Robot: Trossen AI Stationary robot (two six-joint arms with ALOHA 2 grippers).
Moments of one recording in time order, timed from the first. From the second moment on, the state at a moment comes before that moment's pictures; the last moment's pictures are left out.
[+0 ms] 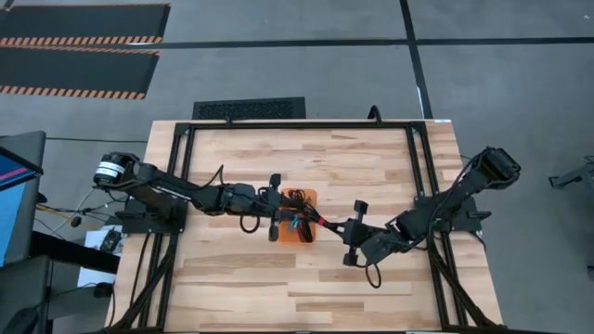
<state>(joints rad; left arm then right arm) -0.12 1.51 0.72 0.62 -0.12 0.02 0.54 1.43 0.77 -0.02 0.78 0.26</state>
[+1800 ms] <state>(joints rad) -0.34 1.51 1.02 -0.46 -0.78 -0.21 0.51 1.43 0.77 -0.27 1.10 0.63</state>
